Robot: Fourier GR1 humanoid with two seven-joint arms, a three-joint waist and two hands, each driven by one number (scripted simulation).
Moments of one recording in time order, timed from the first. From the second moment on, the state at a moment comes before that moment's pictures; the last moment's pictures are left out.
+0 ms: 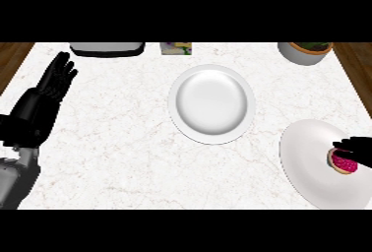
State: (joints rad) left arm -0.28 0.55 -0.17 -1.56 0.32 0.18 0.03; right arm 0.06 -1.14 0.17 -1.66 0.46 0.39 -0.56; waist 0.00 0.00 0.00
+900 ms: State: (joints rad) left arm -0.30 0.46 -0.09 -1.56 0.23 0.10 0.07; right arm -0.12 -0.87 0.23 -1.33 0.87 0.31 -0.51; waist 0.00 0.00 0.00
